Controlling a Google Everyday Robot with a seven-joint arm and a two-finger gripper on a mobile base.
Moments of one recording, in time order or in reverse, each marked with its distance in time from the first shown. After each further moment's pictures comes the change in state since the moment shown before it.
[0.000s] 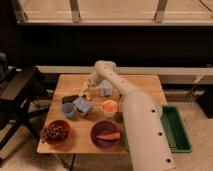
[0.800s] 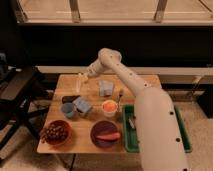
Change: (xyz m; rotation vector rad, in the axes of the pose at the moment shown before) arm -0.035 0.062 -0.104 -0.121 -0.087 -0.180
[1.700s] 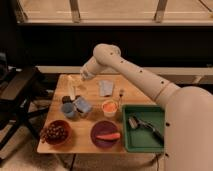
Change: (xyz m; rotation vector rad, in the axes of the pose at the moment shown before) arm 0.026 0.111 -0.052 -0.042 0.038 -0.223
